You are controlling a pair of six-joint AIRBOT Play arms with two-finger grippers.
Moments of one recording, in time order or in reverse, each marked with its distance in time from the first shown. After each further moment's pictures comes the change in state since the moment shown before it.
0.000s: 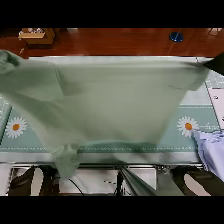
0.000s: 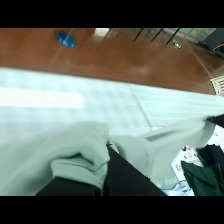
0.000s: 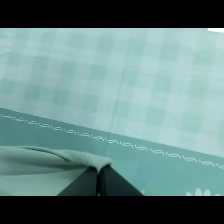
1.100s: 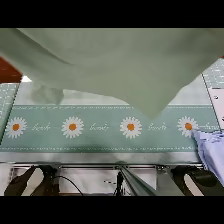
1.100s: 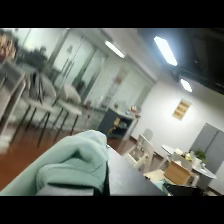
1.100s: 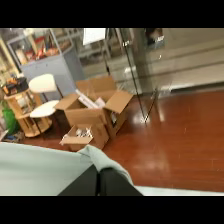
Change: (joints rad) left arm -0.017 -0.287 0.402 -0.560 0.322 0.206; right arm 0.037 0.409 -0.159 0.191 -0.640 0.099
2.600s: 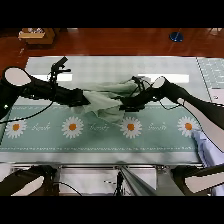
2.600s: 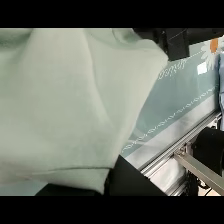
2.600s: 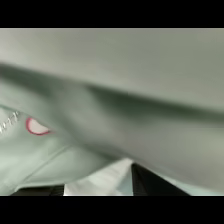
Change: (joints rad) left arm -0.685 -0.337 -0.621 0.891 -0.107 -0.174; right arm 0.278 -1.102 -0.315 0.351 0.140 -0.286
